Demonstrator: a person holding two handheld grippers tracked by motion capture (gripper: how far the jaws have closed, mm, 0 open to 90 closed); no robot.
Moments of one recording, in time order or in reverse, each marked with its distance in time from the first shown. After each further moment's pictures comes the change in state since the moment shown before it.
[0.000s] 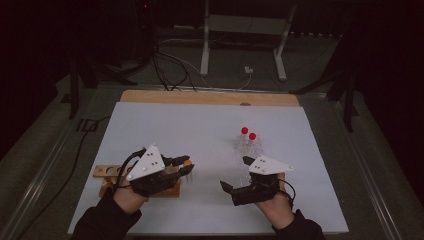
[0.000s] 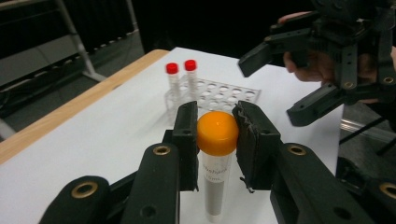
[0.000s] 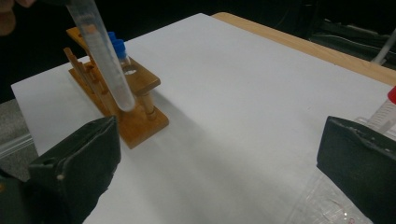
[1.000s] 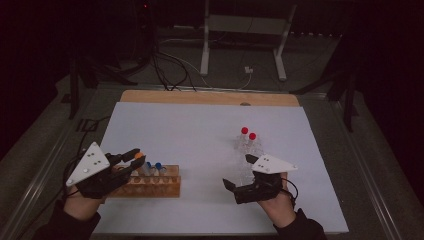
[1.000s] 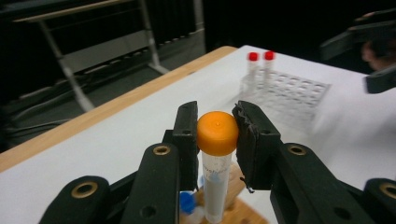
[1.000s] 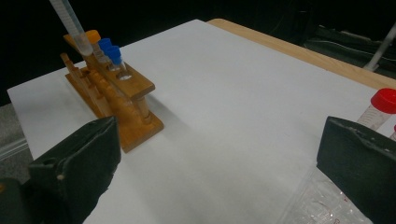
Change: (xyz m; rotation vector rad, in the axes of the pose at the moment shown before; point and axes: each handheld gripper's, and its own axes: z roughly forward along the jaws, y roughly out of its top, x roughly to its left) left arm 0.034 -0.029 -0.083 -0.013 0.258 -0.082; right arm -0.004 0.001 -0.005 -0.021 -0.011 -0.004
